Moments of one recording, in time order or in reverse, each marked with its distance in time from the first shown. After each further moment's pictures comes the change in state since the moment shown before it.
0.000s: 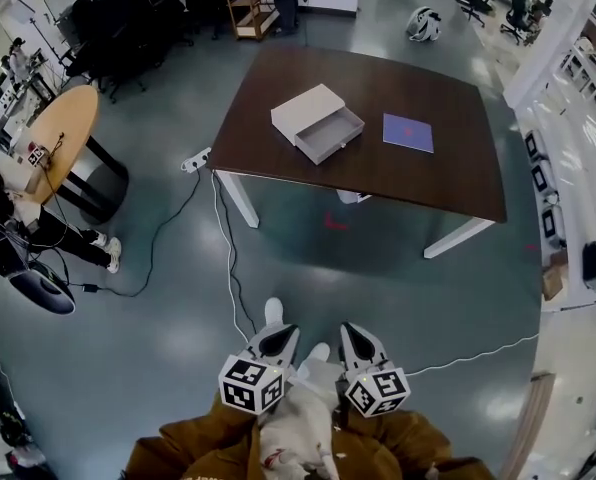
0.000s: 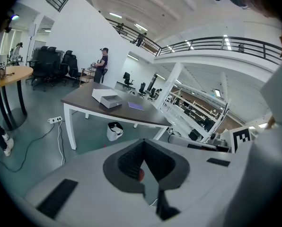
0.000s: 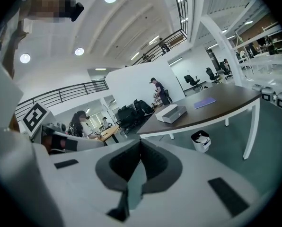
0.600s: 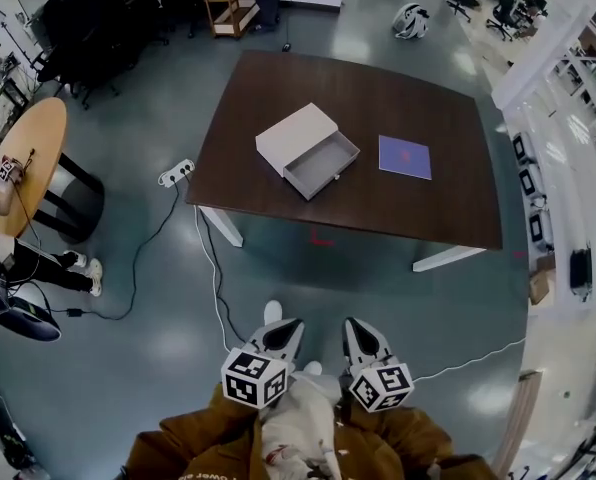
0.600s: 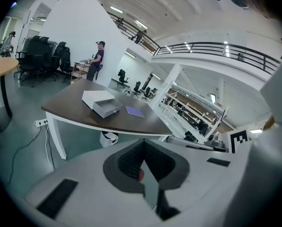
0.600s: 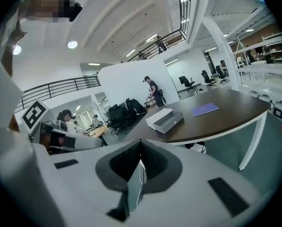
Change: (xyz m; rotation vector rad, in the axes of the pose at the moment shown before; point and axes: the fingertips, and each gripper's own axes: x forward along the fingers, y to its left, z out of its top) left arm 0.115 0.086 0.118 -0.025 0.025 -0.106; right arm 0.147 -0.064 0.078 -0.022 0.025 -0.101
